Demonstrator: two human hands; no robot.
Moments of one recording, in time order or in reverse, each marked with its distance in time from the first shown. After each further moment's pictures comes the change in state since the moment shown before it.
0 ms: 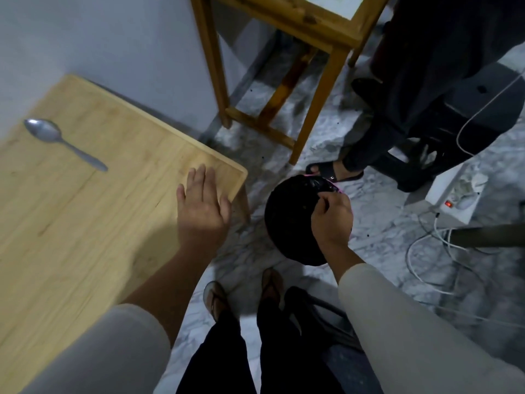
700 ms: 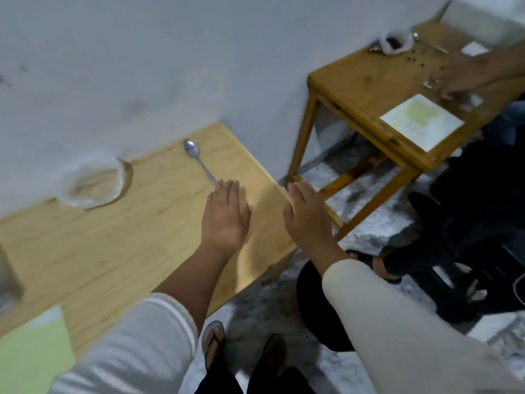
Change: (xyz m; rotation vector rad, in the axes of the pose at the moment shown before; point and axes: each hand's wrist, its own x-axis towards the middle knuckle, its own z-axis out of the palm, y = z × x) left_hand -0.001 -0.065 -0.107 -0.111 0.118 -0.308; right_hand -0.033 -0.191 0.015 -0.203 -0.153 -1.060
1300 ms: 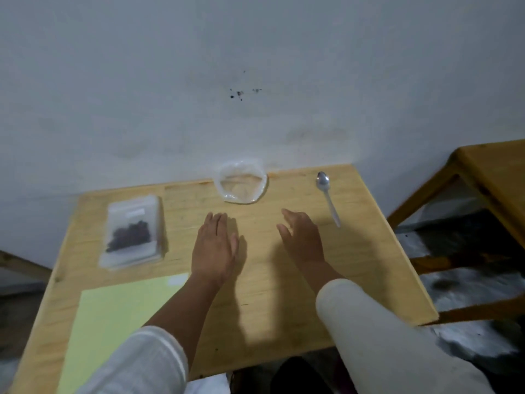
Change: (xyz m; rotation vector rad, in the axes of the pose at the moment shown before) left_hand -0.097 -0.213 -0.078 0.031 0.123 -0.506; right_hand 0.044 -0.224 0.098 0.342 -0.285 -0.218
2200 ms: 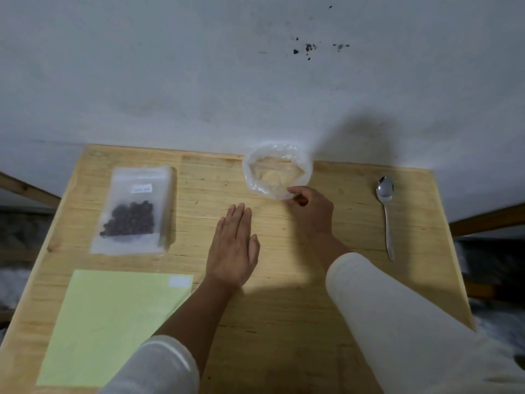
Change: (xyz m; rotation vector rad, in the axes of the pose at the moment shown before) left_hand 0.033 -0.029 0.063 0.001 -0.058 -0.088; right_hand 0.111 -0.003 0.071 0.274 -0.128 0.149
